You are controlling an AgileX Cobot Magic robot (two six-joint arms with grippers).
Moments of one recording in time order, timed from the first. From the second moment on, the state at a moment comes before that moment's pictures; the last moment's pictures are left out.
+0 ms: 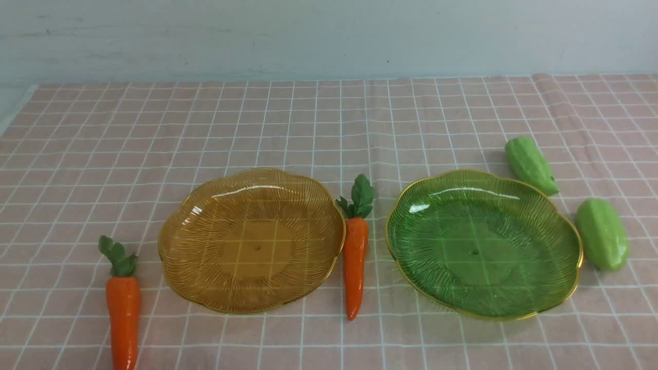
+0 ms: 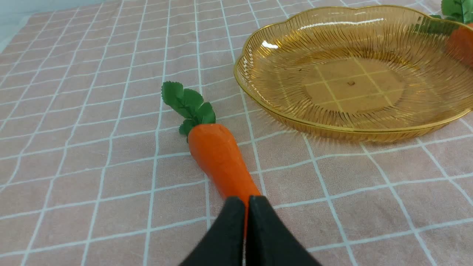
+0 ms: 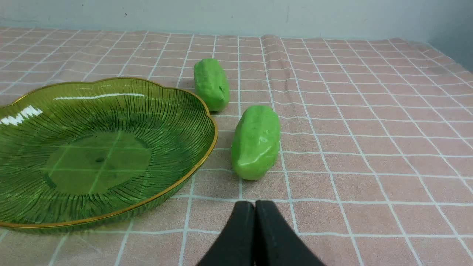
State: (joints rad) right arm -0.01 -0.01 0.03 -0.15 0.39 0.14; left arm -0.11 -0.01 0.03 -0.02 0.38 0.07
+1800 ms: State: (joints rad) right arm -0.01 -0.01 0.03 0.31 -0.02 0.39; left arm -0.11 0.87 -0.71 -0.37 0.80 0.08
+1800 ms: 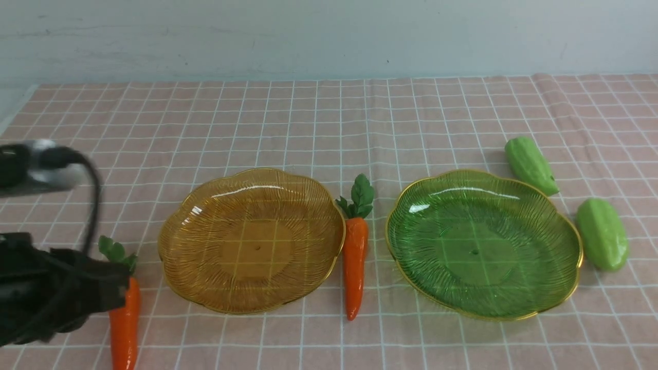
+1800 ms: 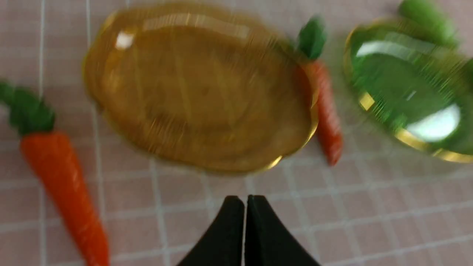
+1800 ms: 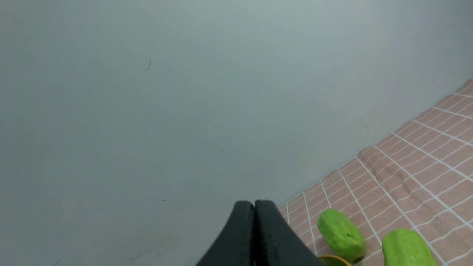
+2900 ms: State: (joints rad) right arm 0.05 0.52 -0.64 0.54 0.84 -0.25; left arm -0.11 1.63 -0.77 0.06 0.68 -0.32
